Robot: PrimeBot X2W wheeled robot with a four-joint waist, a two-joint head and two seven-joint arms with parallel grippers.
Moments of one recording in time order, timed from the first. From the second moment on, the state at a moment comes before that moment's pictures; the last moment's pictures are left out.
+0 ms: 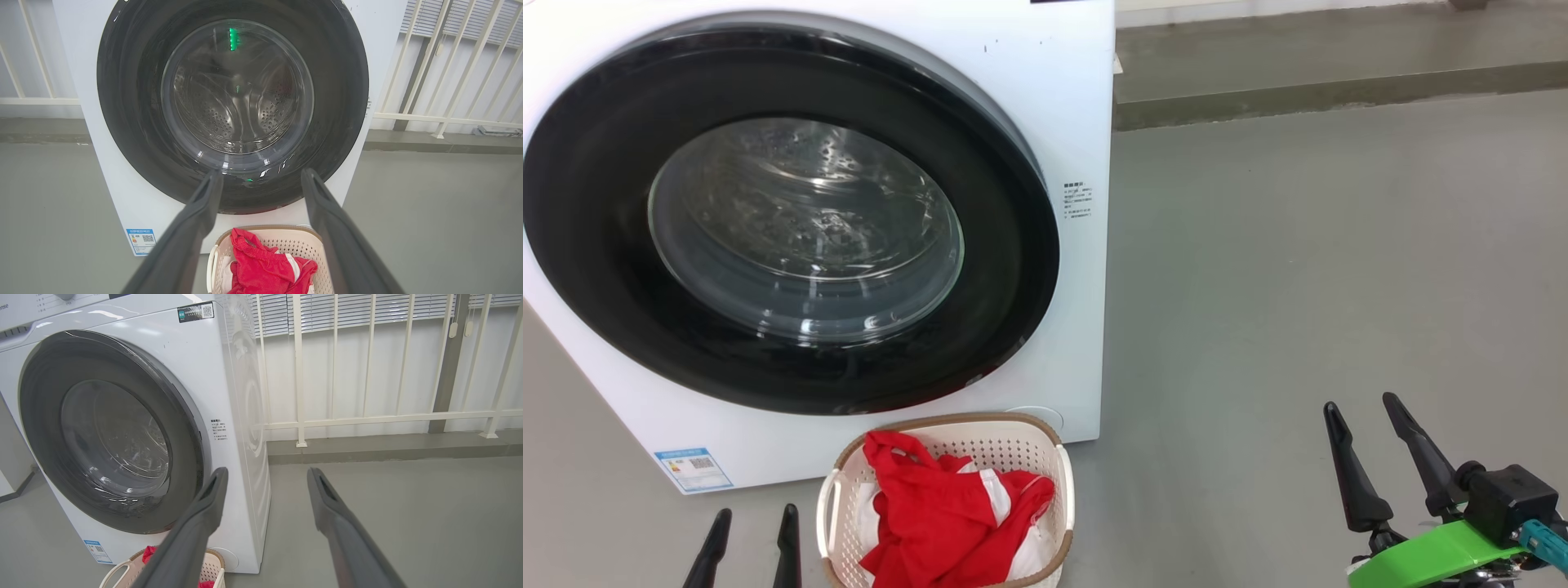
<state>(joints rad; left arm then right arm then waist) 0.11 0.05 0.10 0.17 -0.21 -0.12 -0.25 0.02 -0.12 0.02 0.20 0.35 0.13 -0.26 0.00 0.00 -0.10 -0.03</state>
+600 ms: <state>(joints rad) 0.12 0.05 0.11 0.17 -0.21 -0.13 -0.25 0.04 -0.11 0.02 0.19 0.33 0.13 -0.26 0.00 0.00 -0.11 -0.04</state>
